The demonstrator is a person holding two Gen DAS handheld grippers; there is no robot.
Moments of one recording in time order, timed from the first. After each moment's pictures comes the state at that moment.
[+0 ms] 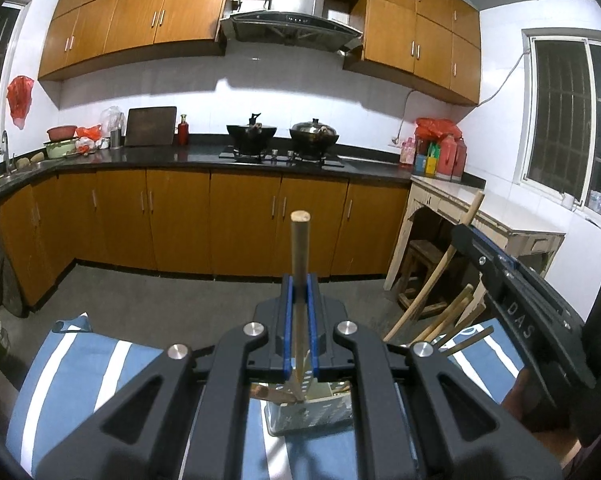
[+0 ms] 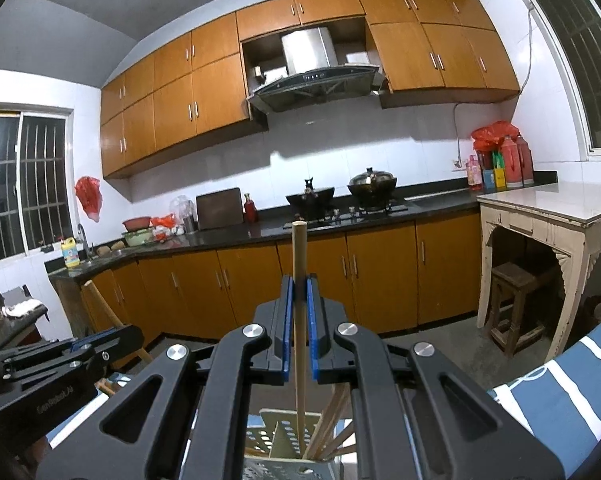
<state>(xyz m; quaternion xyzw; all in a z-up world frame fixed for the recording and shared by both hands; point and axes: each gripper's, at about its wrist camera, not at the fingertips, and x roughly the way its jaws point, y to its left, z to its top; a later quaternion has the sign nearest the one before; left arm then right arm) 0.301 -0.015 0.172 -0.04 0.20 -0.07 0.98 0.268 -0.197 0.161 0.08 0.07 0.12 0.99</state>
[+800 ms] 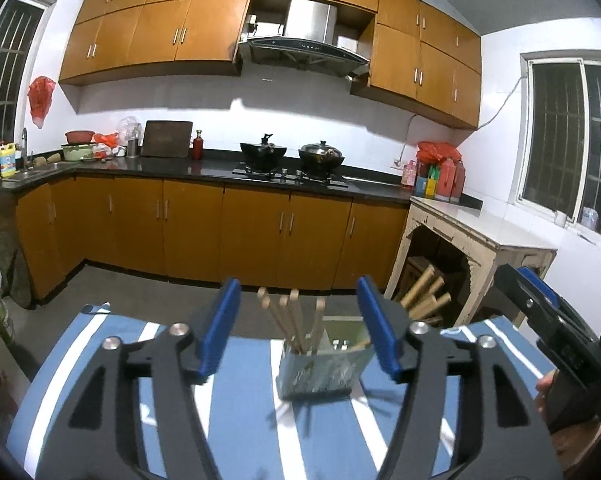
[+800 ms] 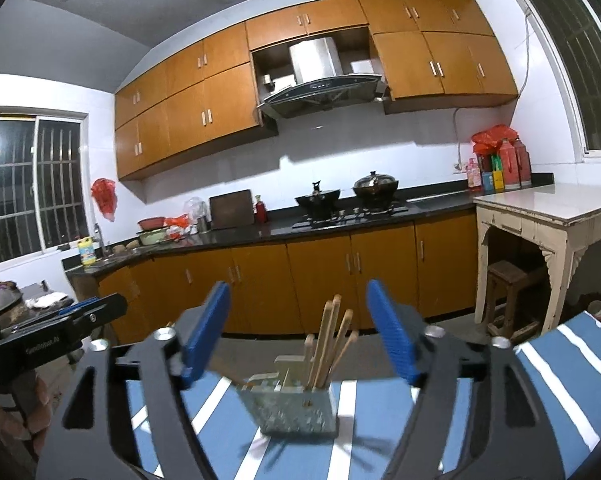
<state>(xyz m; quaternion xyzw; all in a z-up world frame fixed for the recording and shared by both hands) 0.185 0.015 0.182 -0.06 0.16 -0.06 0.98 0.158 -0.226 0.166 0.08 0.06 0.14 0.98</state>
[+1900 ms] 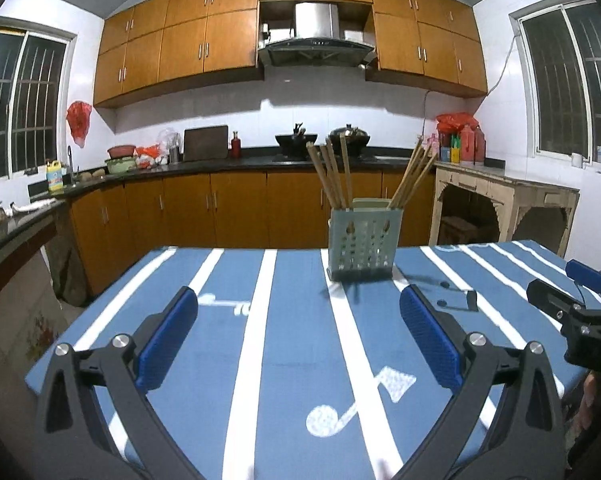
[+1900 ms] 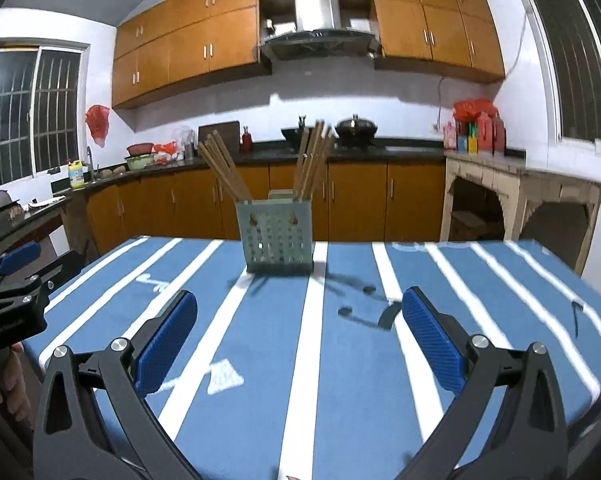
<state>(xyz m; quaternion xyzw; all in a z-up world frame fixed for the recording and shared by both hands) 0.003 0.011 0.050 0.00 0.16 0.01 0.99 0.017 -0.223 0.037 0.02 0.16 0.09 0.98</state>
